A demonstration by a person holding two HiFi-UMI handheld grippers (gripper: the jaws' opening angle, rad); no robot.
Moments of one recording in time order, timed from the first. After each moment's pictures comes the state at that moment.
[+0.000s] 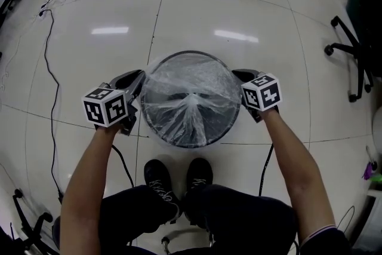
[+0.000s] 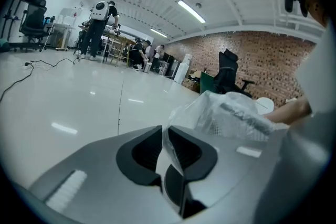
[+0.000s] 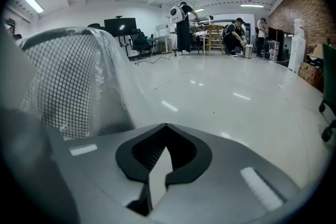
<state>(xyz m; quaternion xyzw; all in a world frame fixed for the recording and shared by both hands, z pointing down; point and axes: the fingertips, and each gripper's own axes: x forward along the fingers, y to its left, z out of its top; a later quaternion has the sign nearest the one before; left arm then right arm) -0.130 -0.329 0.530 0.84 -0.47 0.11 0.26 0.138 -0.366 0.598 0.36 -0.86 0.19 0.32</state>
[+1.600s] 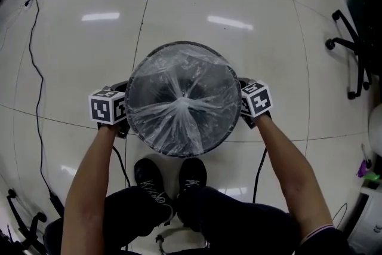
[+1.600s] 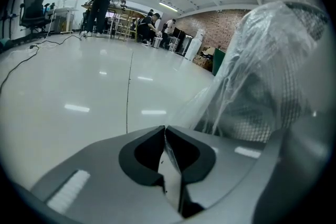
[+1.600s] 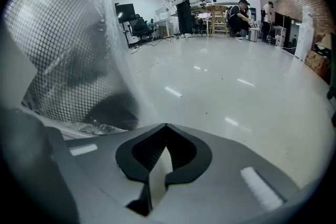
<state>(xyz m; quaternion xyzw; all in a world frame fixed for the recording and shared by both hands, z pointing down) -0.131 -0.313 0.657 0.78 -0.47 0.22 0.34 0.147 -0.333 0.687 0.32 -0.84 0.24 0.37</state>
